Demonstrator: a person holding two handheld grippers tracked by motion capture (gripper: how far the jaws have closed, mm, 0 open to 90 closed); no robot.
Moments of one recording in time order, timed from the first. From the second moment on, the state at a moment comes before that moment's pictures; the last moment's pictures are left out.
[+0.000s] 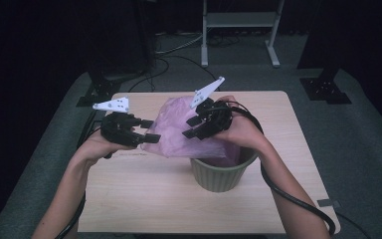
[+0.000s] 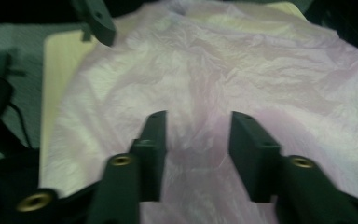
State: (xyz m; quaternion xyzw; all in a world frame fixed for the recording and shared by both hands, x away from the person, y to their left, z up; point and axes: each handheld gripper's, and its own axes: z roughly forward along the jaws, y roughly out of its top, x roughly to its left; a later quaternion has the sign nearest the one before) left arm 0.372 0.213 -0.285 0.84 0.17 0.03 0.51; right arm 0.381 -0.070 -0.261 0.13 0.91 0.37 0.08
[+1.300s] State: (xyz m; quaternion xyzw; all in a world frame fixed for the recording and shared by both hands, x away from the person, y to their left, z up) left arm 0.357 0.201 -0.252 0.81 0.11 0.05 0.57; right arm 0.371 -0.078 -0.261 0.13 0.89 0.43 0.08
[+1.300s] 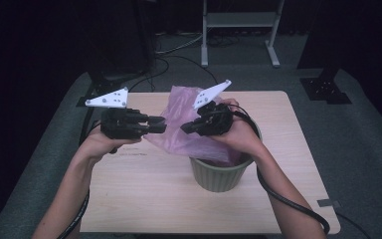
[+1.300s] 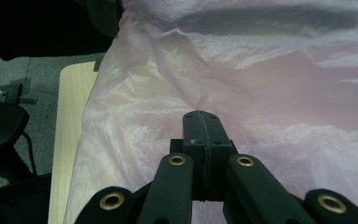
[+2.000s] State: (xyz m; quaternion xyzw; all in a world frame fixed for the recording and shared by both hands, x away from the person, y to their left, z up) left arm 0.373 0.198 -0.271 0.82 0.18 0.06 0.53; right arm 0.373 -0.134 -0.256 0.18 0.86 0.48 0.07
